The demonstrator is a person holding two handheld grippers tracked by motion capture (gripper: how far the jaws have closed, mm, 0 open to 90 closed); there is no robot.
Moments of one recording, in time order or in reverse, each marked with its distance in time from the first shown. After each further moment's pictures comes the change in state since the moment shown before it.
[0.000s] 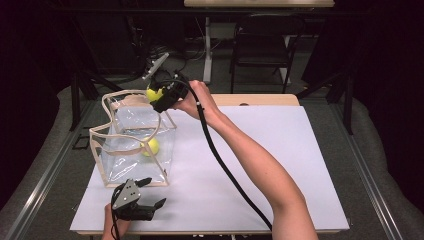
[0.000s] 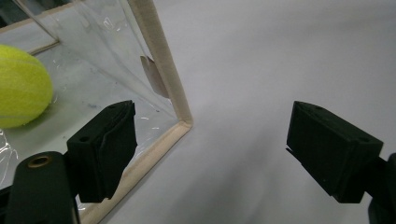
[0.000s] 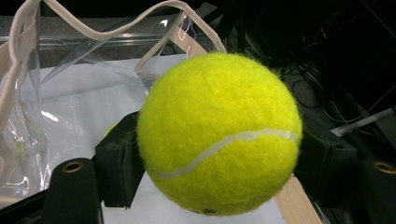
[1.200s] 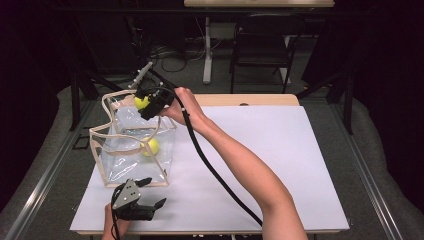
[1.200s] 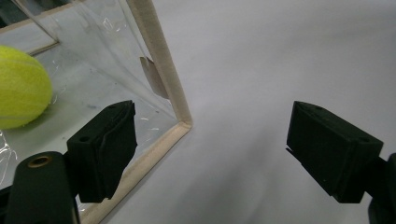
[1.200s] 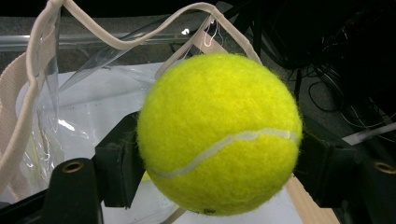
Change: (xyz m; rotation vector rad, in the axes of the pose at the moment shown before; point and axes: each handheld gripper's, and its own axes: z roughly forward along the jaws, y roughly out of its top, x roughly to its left) left arm 0.000 0.000 0.000 0.001 -0.002 0.001; right arm 0.022 0.011 0.031 0.012 0.051 -0.008
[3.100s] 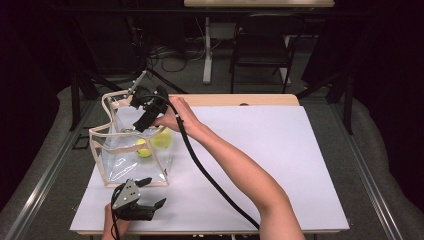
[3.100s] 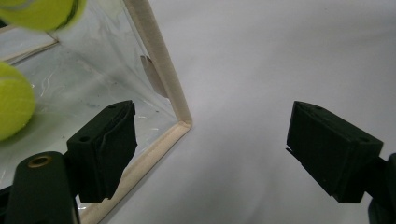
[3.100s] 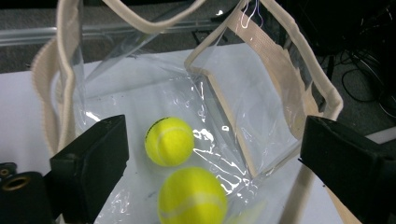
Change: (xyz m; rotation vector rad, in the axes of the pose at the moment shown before) left arm 0.000 0.000 0.000 -0.001 -0.002 -0.002; right arm 0.014 -0.005 0.020 0.037 0.093 0.033
